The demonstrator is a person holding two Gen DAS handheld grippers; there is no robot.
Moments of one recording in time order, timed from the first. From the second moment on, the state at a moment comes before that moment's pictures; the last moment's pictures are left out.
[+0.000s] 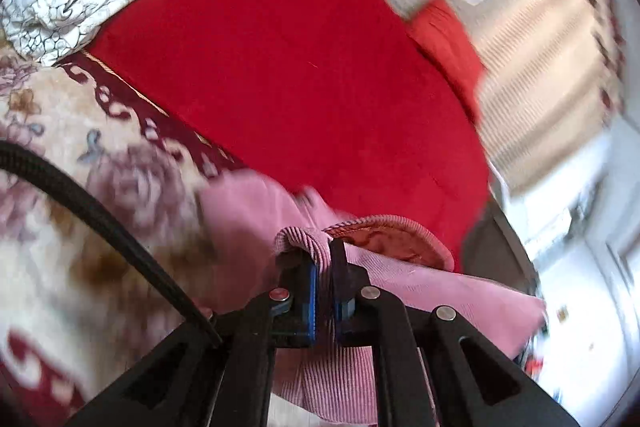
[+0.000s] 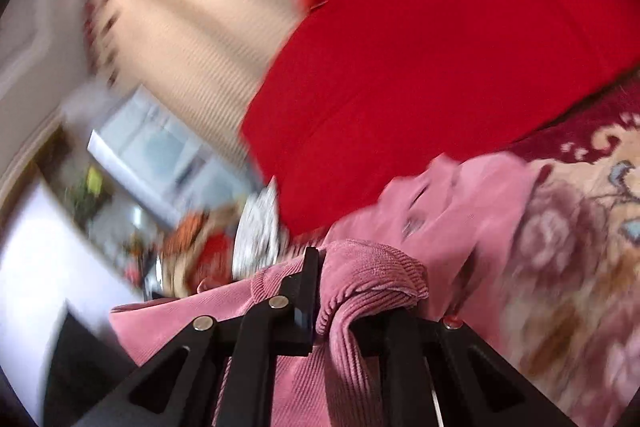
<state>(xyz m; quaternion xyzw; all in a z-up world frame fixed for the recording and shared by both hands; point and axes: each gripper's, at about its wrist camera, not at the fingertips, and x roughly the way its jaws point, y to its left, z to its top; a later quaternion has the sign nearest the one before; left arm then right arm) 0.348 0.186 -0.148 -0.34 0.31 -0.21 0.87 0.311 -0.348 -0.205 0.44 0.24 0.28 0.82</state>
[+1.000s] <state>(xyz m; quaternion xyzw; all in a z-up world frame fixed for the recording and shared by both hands) 0.367 0.109 -0.203 -0.28 0.33 0.01 0.90 0.346 -0.233 -0.213 0.20 0.37 0.34 0.84</state>
